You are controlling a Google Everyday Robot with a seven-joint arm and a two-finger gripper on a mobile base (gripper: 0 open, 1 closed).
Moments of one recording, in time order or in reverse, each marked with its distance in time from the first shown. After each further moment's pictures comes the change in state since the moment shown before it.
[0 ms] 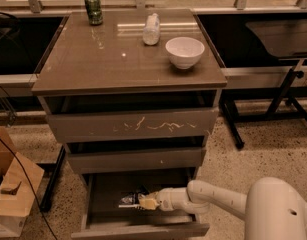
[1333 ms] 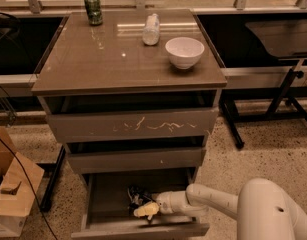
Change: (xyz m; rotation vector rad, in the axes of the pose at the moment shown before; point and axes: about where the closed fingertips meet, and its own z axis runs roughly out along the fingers) arm 0.029 -0.025 0.014 0.020 0.016 0.092
